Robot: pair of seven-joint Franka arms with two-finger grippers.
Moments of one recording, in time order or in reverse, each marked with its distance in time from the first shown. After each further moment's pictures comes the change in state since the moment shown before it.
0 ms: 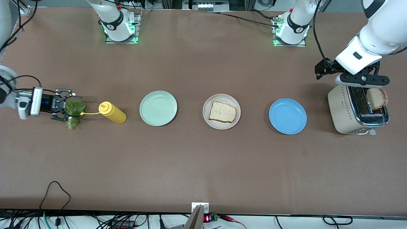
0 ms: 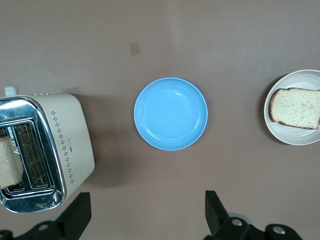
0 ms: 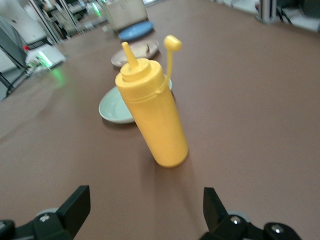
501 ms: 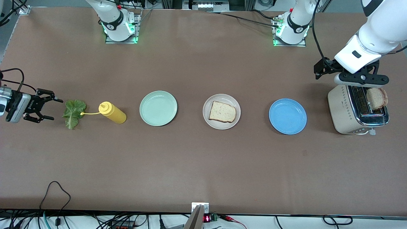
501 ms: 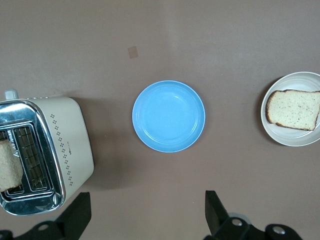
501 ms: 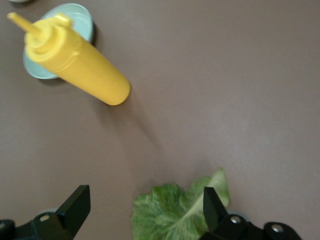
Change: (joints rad) left arm -0.001 0.003 -0.008 0.014 0.000 0.000 -0.003; right arm 0.100 -0.144 0.000 -0.001 -0.357 0.298 0.599
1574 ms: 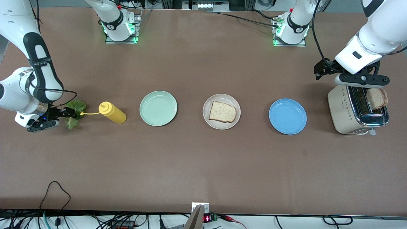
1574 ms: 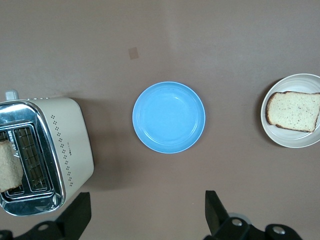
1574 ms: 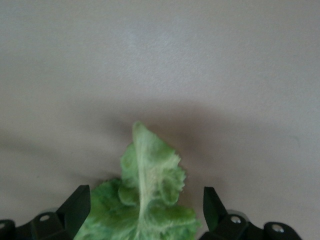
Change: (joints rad) left arm 0.002 0.005 0.000 0.006 0.000 0.000 -0.003; right arm 0.128 0.103 0.001 -0.183 -0.306 0.549 0.815
